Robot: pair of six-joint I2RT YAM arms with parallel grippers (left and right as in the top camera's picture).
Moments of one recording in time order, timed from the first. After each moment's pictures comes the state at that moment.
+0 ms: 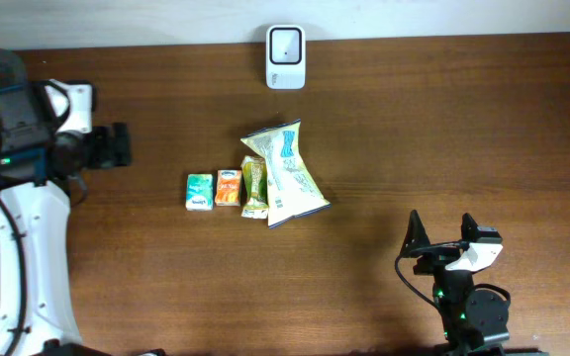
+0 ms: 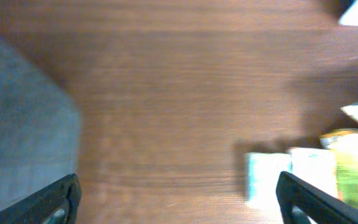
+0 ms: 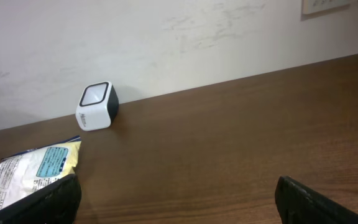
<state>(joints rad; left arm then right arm) 0.25 1.49 1.40 -0.83 0.13 0.20 0.13 0.02 0.01 -0.06 0.13 0.24</state>
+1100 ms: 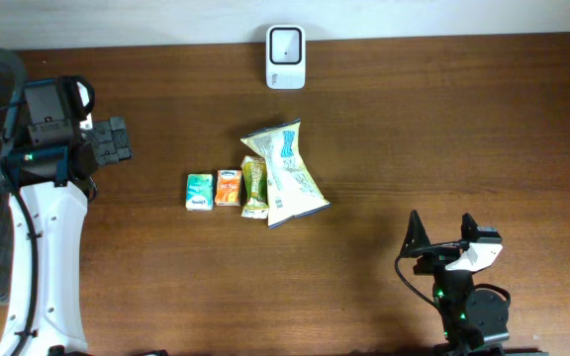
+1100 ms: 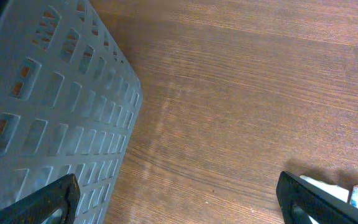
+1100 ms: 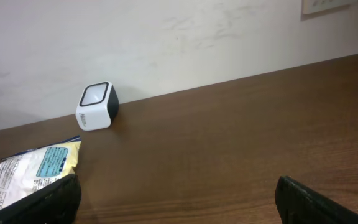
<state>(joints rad) 0.16 1.48 1.40 -0.82 -0.25 0.02 0.13 0.02 0.01 -0.06 0.13 0.24</state>
